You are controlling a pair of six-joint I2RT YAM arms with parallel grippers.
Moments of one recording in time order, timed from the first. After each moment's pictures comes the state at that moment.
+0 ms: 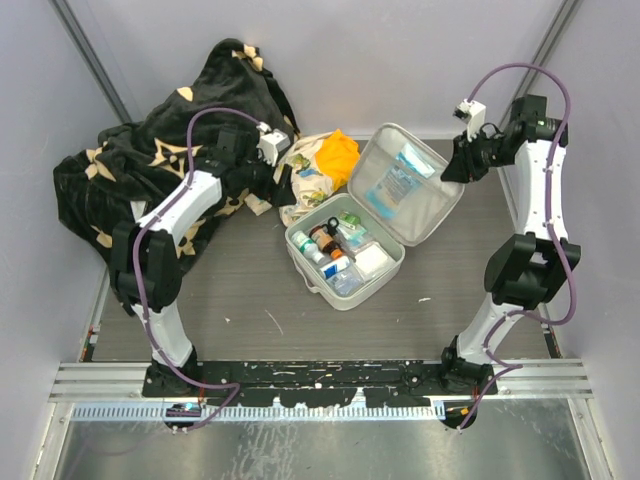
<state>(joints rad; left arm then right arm) -0.30 1.86 1.58 -0.47 0.60 0.15 -0.24 1.84 1.98 -1.27 -0.80 -0.77</state>
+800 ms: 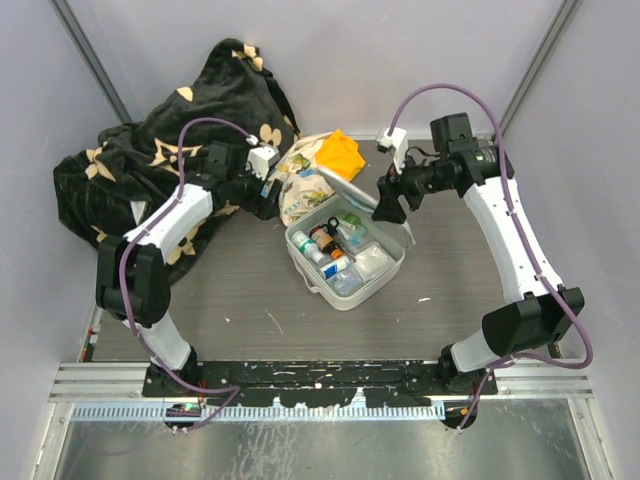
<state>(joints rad) -0.28 1.72 1.37 -0.47 0.38 0.24 0.22 1.50 1.69 -1.13 -0.73 -0.61</state>
